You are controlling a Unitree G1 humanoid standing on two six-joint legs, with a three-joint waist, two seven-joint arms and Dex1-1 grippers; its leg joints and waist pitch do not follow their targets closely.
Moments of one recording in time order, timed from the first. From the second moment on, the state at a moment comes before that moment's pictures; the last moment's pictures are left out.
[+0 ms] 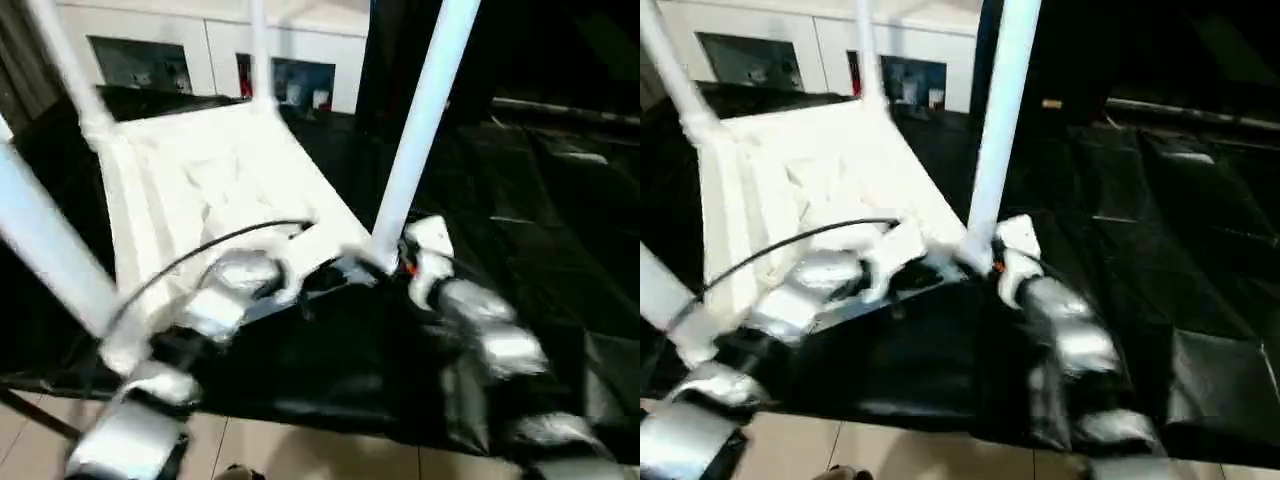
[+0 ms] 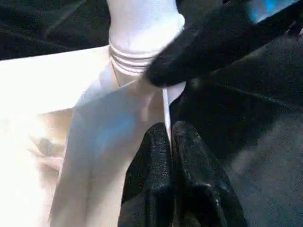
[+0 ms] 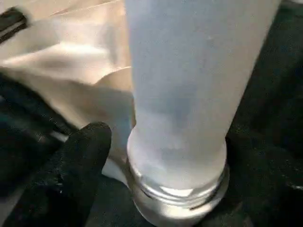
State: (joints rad) left arm -0.63 0.25 -0.30 0.61 0.10 0.10 -0.98; right arm -0.45 -0.23 0.09 0.53 0.14 0.11 0.74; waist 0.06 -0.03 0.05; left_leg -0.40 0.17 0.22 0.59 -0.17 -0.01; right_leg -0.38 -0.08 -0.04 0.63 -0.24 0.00
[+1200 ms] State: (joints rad) left arm -0.60 0.31 -0.31 0.55 0.07 0.14 -1.09; right arm -0.43 -0.27 0.14 0.50 0.13 0.12 0.84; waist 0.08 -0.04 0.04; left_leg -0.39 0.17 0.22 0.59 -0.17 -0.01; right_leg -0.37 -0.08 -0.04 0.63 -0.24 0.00
